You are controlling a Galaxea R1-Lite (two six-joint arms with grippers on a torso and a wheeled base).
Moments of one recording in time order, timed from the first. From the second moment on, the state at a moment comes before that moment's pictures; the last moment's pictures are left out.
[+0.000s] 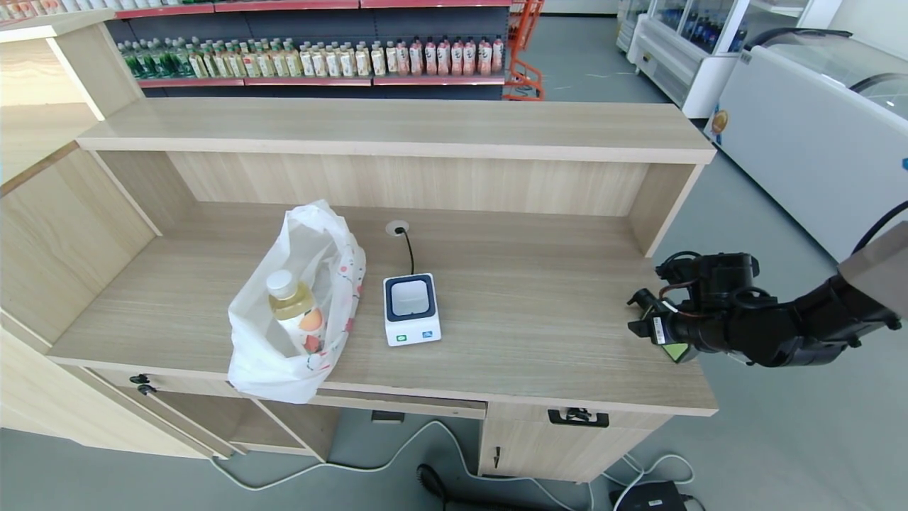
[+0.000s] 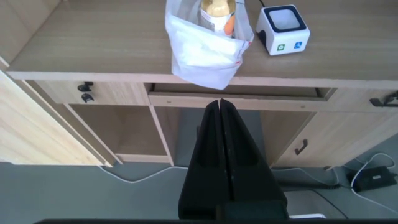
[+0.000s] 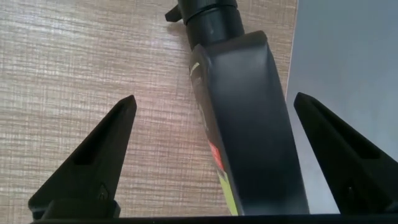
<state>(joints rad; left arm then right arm) 0.00 0.00 0.00 0.00 -0.05 0.02 0.04 2.17 -1.04 -0.54 -0.11 -0.13</state>
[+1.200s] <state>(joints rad) 0.00 0.00 0.00 0.00 -0.05 0.02 -0.05 1.80 -0.92 -0.58 -0.15 -0.47</state>
